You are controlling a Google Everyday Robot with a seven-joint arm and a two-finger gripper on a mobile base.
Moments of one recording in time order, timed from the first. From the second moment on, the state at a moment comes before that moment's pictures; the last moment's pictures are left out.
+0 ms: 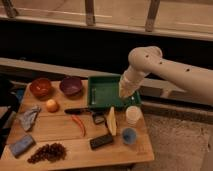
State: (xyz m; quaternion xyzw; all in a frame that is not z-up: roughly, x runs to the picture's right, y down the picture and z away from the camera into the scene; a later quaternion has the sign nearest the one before) arm 0.103 0.029 0.733 -0.29 0.14 0.73 0.60
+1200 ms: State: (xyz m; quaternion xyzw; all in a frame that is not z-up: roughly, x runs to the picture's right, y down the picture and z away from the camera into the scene) arm 0.148 0.086 0.722 -0.31 0.17 0.75 0.55
